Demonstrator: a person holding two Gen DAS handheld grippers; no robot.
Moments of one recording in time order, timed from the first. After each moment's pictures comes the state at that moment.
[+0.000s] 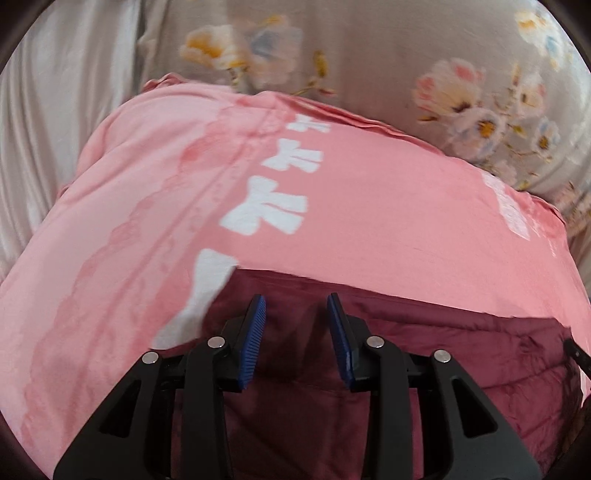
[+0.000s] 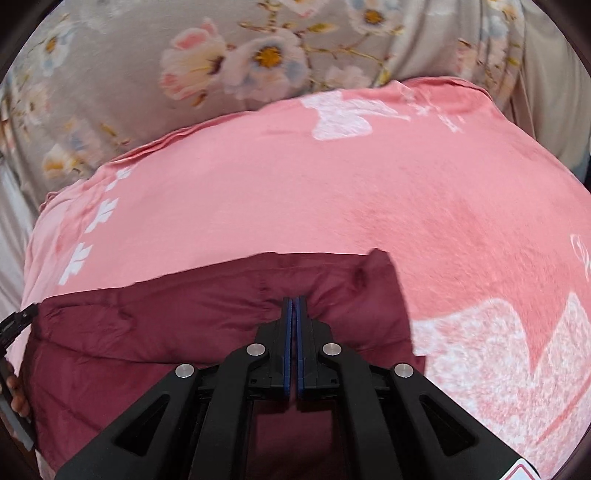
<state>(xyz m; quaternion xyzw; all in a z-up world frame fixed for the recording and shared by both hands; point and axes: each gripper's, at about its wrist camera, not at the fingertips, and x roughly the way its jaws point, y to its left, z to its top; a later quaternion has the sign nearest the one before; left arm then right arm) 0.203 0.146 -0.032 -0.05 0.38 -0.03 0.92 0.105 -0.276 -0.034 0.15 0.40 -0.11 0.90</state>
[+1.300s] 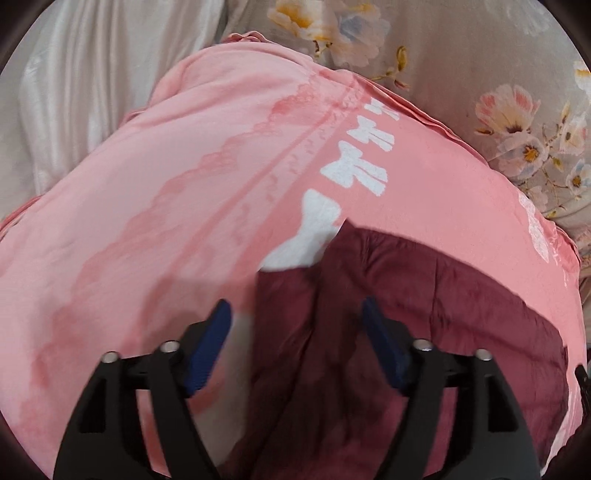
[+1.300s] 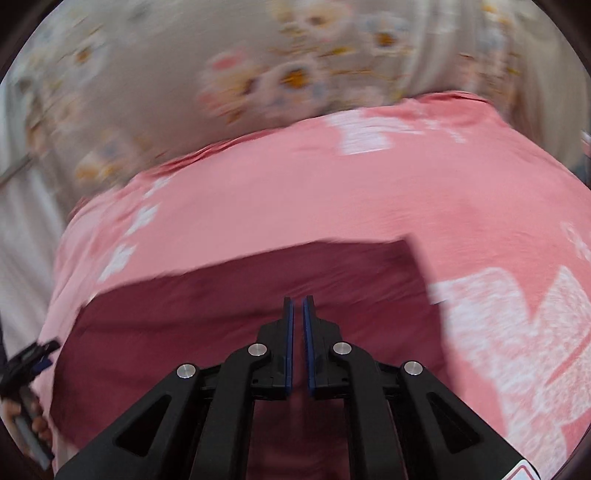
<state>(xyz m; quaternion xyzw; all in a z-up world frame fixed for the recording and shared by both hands) 0.140 0.219 -0.039 -0.12 0.43 0.03 0.89 0.050 -0.210 0.000 0.15 0.37 -0.05 0.92</state>
